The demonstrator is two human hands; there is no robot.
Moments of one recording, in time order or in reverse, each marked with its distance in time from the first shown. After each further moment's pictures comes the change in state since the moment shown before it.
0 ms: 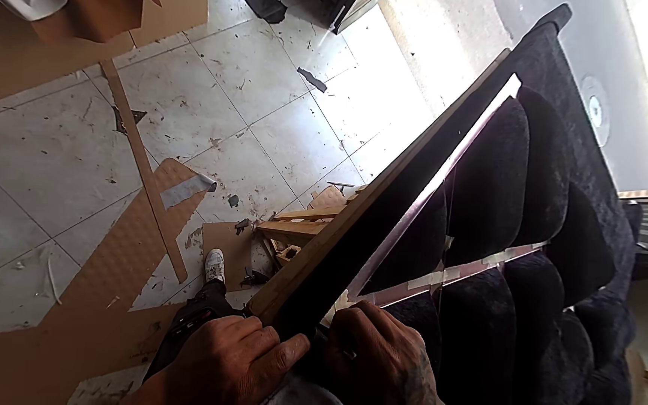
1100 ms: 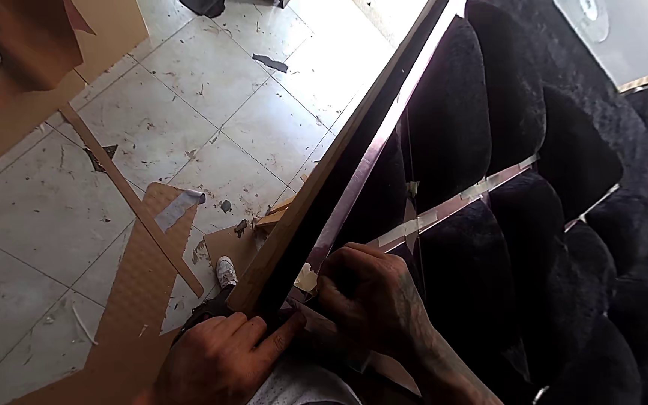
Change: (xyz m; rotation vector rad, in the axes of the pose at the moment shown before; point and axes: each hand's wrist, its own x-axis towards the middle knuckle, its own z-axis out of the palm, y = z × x) left_hand 0.028 0.018 -0.005 0.243 -0.301 0.069; right_hand 0.013 0.028 -0.019 0.420 0.086 0.267
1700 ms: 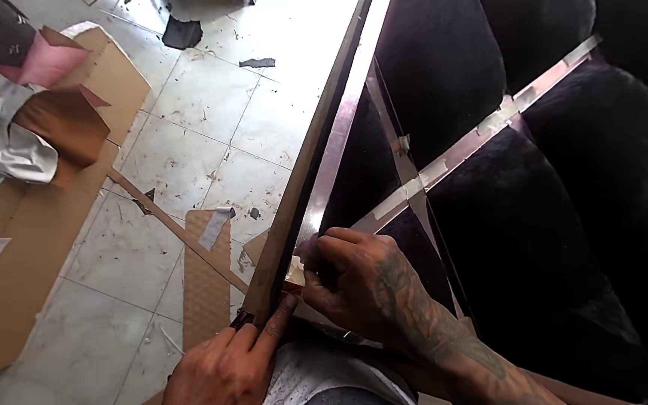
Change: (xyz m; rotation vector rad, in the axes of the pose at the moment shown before) left_hand 0.015 0.022 -0.041 0.285 -0.330 -0.130; right_hand -0.008 0.006 0.007 0.003 0.097 -0.046
